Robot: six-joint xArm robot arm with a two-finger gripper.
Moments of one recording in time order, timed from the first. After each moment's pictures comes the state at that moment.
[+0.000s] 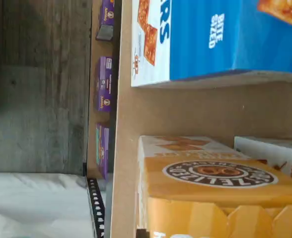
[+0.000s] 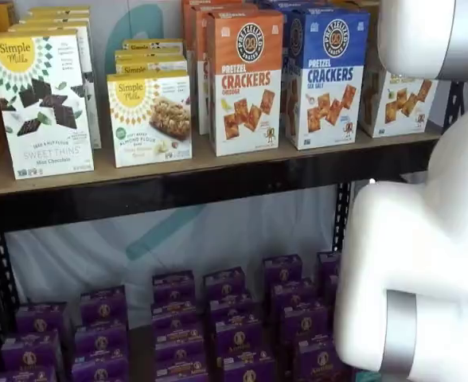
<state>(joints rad) -0.54 -0.13 -1.77 0.07 1.64 -2.10</state>
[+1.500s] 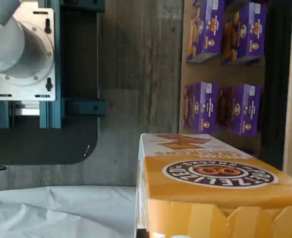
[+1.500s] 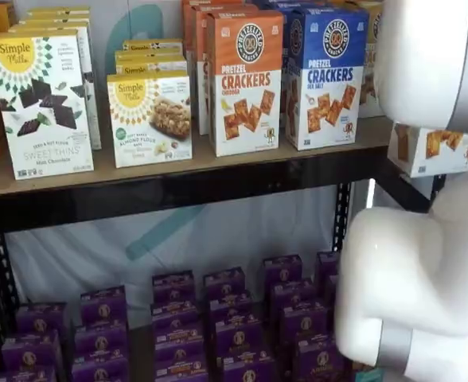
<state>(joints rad) -0.64 -0.50 -1.53 0.02 1.91 -2.20</state>
